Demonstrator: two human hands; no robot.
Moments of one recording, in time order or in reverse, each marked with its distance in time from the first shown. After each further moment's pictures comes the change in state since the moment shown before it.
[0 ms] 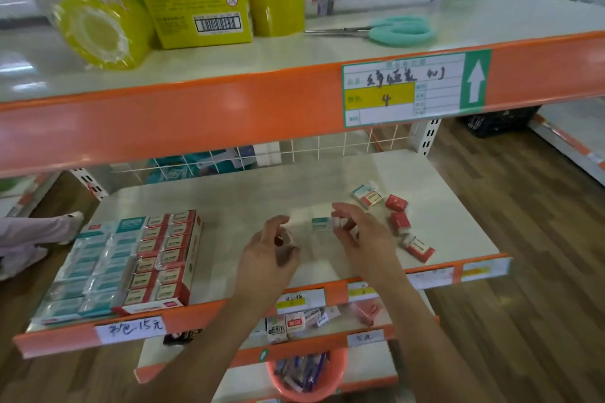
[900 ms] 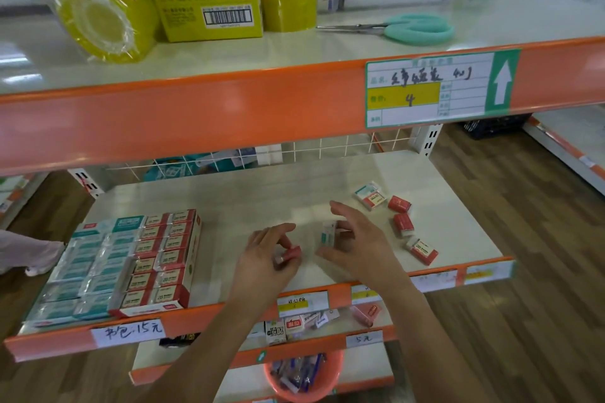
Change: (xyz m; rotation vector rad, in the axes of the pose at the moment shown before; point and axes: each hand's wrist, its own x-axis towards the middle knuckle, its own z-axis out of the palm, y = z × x) left_hand -0.002 -0.007 -0.007 0.035 0.019 0.066; right_hand -0.001 -0.011 -0.005 0.124 -0.232 0.073
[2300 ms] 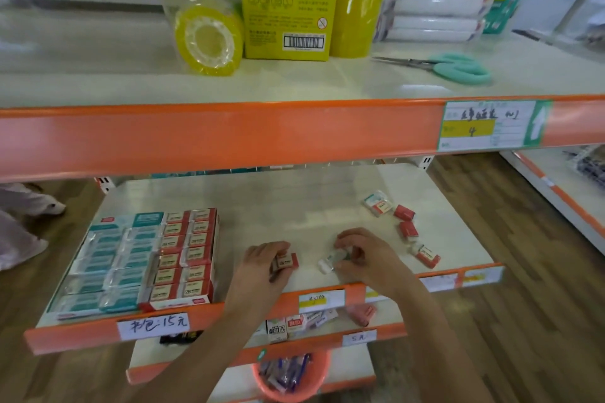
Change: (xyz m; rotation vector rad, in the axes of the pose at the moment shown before) left_hand -0.019 -0.034 -0.028 -0.025 -0.065 -0.050; right_hand -0.012 -0.018 0.001 -0.092 -0.153 0.095
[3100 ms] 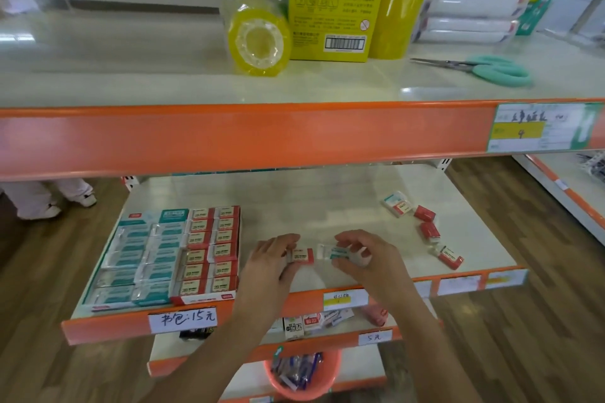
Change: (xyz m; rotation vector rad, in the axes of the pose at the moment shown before) left_hand -0.009 0.002 -0.037 -0.029 0.028 0.001; right_hand -0.011 -0.049 0.033 0.025 0.199 -0.024
